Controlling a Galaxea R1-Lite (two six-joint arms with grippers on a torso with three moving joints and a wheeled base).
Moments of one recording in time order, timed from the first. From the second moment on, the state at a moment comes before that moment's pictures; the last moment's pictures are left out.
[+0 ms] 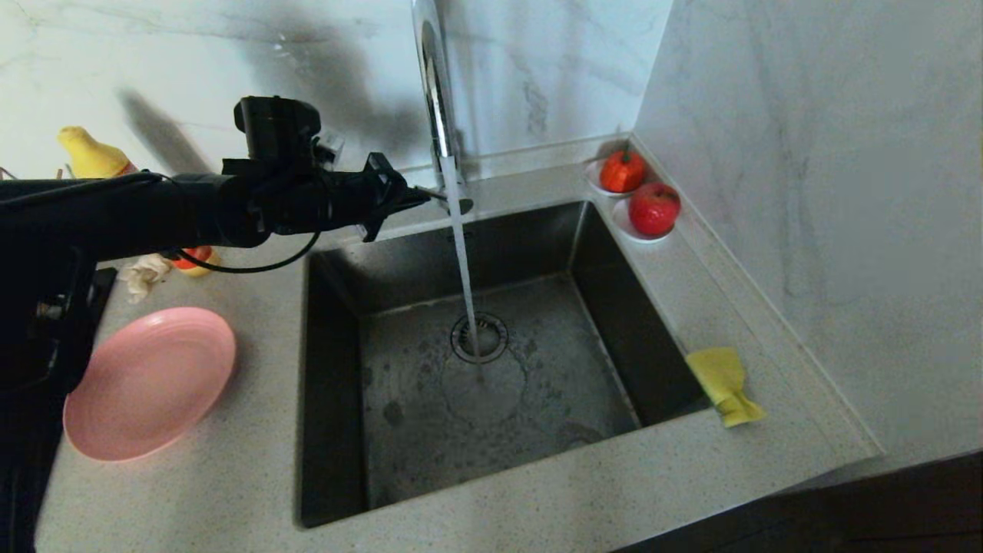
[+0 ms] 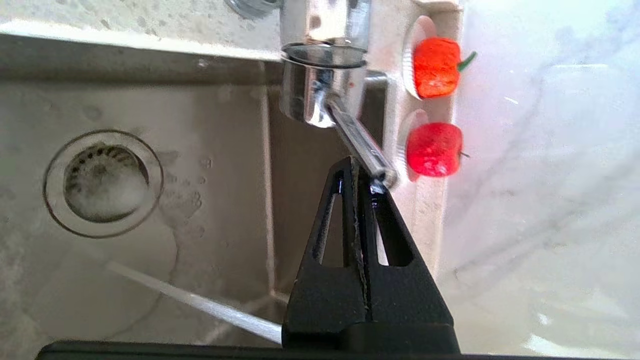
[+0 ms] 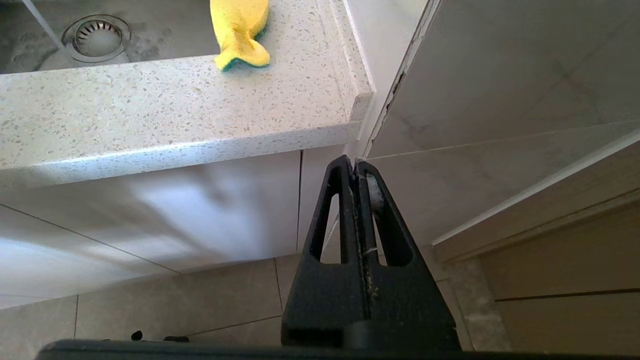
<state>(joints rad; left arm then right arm) -0.19 2.18 -1.94 -0.07 -0.51 -0.84 0.00 0.00 0.00 0.00 0.00 -0.05</state>
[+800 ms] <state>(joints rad) -0.19 2.21 -1.93 -0.13 -0.45 -0.83 0.00 0.00 0.00 0.00 0.00 -0.05</state>
